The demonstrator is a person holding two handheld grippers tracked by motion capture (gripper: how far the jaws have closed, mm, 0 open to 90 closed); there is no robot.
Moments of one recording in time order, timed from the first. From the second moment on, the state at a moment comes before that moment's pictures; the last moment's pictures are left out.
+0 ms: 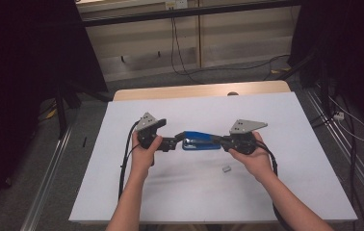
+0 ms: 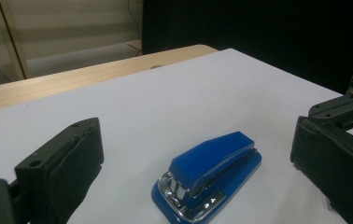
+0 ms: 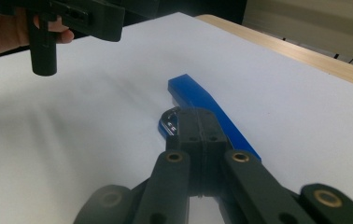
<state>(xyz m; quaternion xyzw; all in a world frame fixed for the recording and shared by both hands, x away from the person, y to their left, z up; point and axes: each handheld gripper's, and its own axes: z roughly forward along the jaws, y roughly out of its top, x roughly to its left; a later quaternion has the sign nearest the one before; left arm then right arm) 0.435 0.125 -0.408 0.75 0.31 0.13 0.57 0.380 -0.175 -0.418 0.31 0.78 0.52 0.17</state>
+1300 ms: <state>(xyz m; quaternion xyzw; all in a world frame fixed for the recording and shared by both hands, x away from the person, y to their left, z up) 0.453 0.135 -0.421 0.78 0.30 0.13 0.53 0.421 -0.107 -0.455 0.27 0.85 0.41 0.17</state>
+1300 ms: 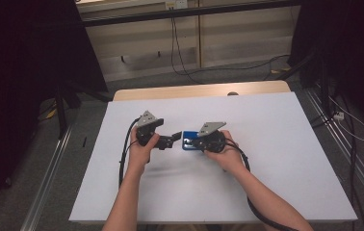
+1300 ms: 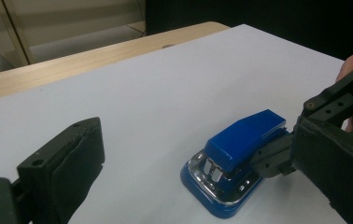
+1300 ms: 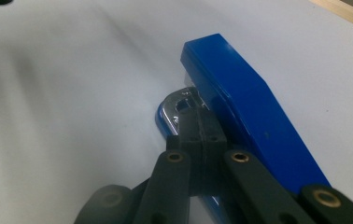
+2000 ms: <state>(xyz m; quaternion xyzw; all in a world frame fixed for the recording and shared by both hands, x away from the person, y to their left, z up) 0.457 0.135 -0.435 0.81 0.33 0.11 0.47 0.423 -0.105 -0.456 0.25 0.86 0.40 0.18</state>
